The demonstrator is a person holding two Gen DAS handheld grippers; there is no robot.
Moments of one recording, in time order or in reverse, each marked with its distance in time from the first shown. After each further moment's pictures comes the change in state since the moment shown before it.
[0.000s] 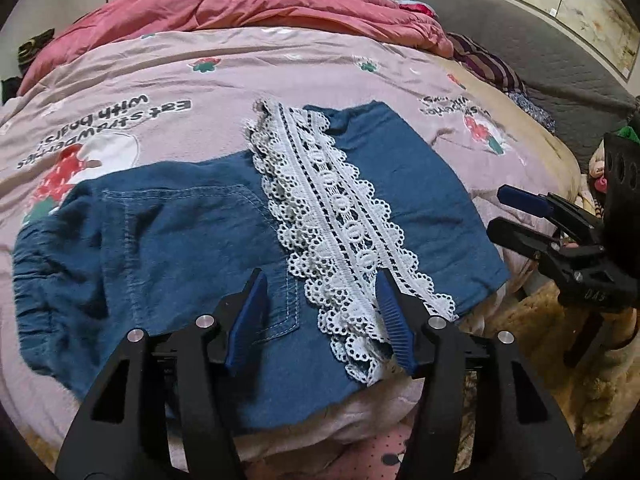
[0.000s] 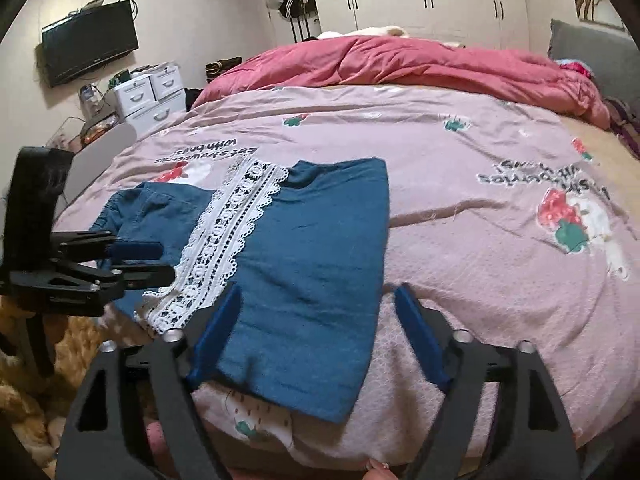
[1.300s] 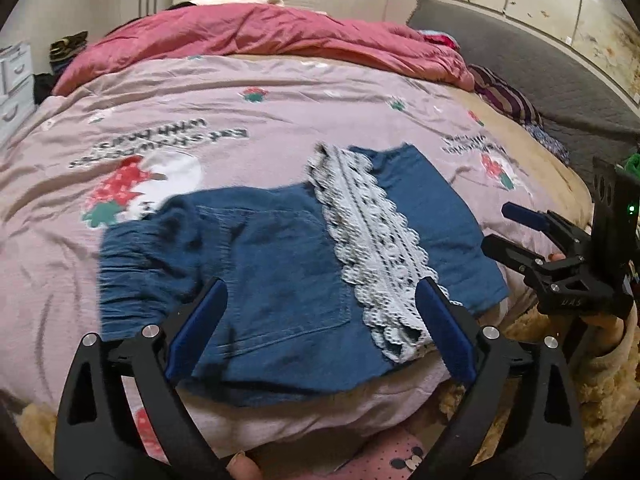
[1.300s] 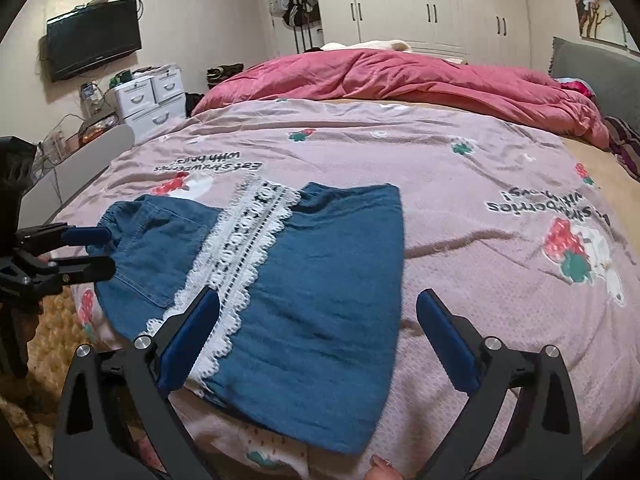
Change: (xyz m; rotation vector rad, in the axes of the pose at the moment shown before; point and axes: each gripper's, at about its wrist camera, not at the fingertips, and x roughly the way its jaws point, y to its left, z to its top) left arm -0.055 0.027 -0.003 -0.062 -0.099 0.077; right arm 0.010 0.019 0.020 -0.029 -0.029 -0.011
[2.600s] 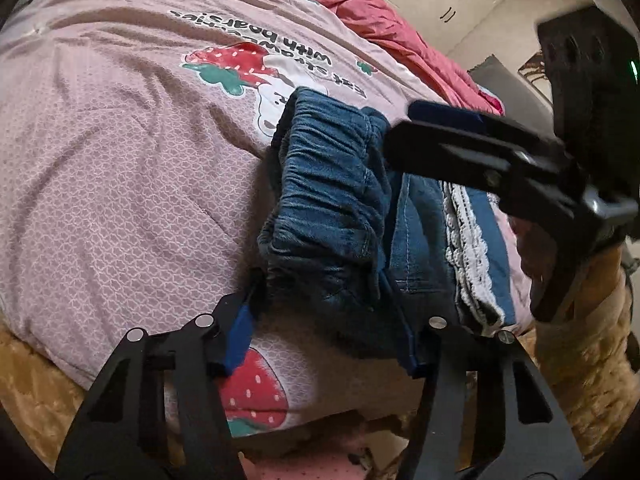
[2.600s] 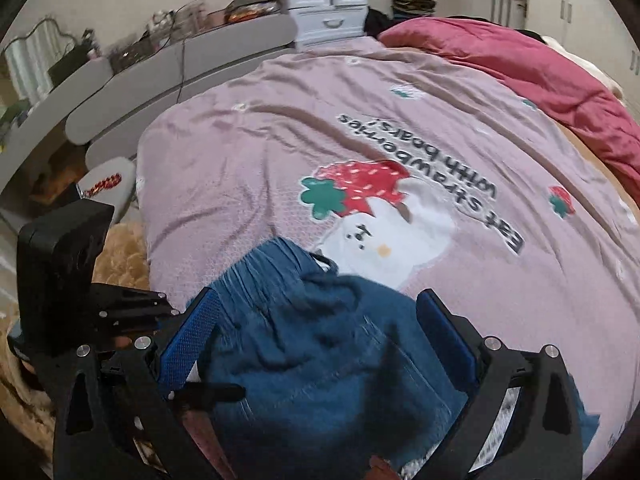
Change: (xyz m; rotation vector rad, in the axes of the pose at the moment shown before) left arm 0.006 0.121 -0.062 -0.422 0.040 -0.126; right arm 0.132 0.209 0.105 -0.486 0.316 0.420
